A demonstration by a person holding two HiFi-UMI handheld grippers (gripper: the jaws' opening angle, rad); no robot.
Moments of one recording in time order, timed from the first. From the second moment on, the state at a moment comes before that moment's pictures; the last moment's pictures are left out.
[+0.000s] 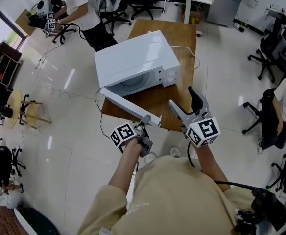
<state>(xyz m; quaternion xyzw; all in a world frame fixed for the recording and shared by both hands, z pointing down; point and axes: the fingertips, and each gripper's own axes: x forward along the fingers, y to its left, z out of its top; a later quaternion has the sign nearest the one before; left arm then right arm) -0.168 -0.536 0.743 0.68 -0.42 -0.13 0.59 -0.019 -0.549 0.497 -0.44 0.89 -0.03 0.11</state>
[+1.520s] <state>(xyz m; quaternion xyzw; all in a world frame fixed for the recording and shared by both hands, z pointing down) -0.130 -0.691 0.735 0.60 -0.44 -0.20 0.63 0.053 -0.562 0.494 -0.53 0.84 -0.04 0.10</state>
